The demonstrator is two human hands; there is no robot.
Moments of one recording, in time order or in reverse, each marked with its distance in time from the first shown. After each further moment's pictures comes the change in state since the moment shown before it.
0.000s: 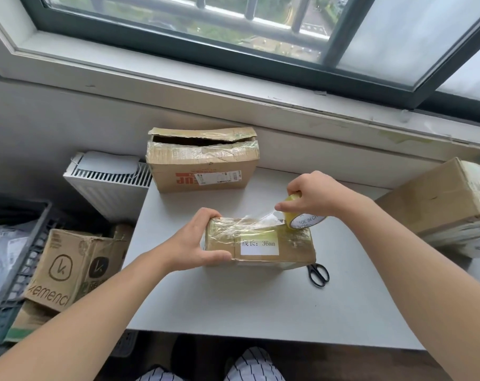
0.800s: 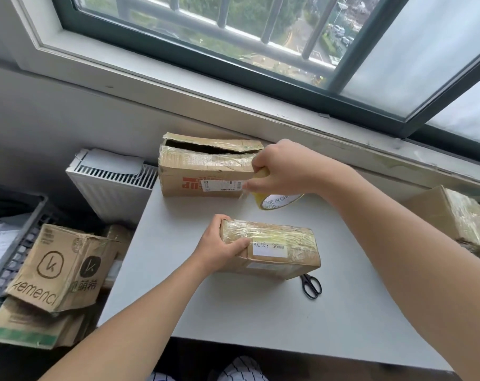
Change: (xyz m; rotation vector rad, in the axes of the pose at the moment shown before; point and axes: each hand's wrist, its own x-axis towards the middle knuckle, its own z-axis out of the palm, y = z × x) left_hand 0.020 0.017 0.048 -0.410 0.312 -0.198; right_hand -0.001 -0.122 -0.082 -0.212 0.054 -0.291
